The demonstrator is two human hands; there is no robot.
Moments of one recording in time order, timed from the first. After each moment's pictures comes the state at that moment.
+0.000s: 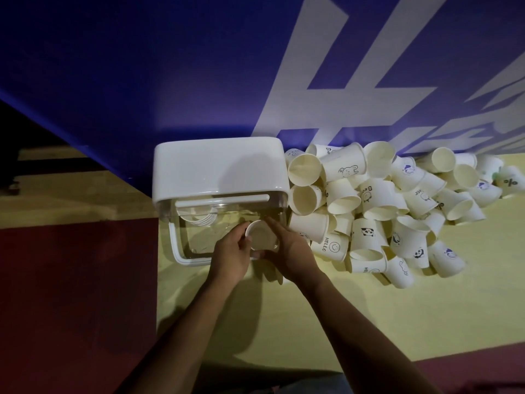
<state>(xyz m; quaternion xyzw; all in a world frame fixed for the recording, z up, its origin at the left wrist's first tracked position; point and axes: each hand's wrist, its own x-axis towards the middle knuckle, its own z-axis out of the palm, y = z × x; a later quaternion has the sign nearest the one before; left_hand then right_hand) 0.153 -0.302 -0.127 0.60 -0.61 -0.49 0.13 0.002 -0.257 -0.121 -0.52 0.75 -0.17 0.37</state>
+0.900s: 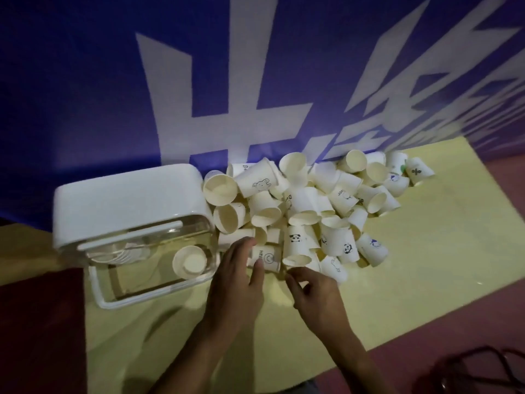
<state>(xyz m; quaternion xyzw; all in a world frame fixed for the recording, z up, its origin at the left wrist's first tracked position) 0.035 -0.229 -0.053 0.45 -0.77 -0.40 0.22 -0.109 -0.120 -0.054 -0.36 0.85 -0.26 0.28</state>
